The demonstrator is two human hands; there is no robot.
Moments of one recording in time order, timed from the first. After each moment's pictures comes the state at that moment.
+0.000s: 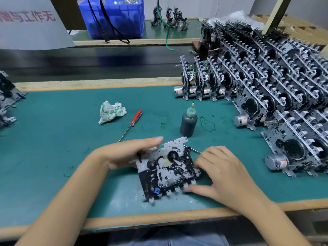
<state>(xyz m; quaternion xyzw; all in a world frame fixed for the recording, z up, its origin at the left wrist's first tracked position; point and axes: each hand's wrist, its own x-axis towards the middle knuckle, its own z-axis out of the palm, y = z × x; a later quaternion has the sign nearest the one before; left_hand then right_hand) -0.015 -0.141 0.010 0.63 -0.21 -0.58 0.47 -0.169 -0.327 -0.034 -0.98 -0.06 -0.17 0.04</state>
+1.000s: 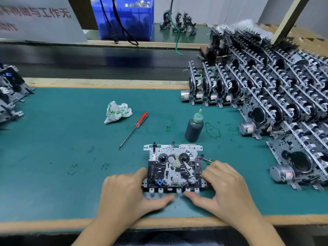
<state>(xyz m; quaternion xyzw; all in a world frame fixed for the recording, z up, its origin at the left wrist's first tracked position) -0.083 -0.110 -0.046 0.91 -0.33 0.10 0.22 -0.173 -0.317 -0.054 -0.96 -0.02 -0.25 0.11</state>
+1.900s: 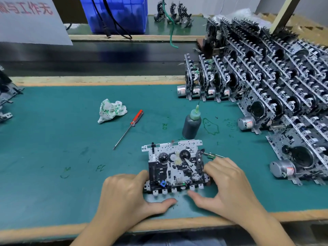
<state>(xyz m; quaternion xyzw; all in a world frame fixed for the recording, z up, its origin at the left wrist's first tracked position) -0.080 -0.114 -0.046 0.88 -0.40 0.12 0.23 -0.172 -0.323 -0.054 -0.96 -0.01 -0.24 0.12</state>
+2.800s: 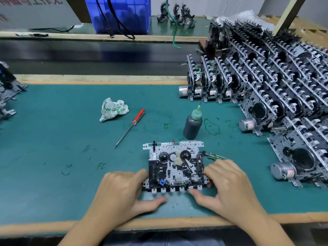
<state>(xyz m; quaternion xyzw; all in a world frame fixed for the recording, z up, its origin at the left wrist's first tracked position) -0.070 -0.102 -0.048 0.85 -0.46 0.12 0.21 -0.175 -0.325 -0.054 -0.97 -0.03 -0.23 0.09</state>
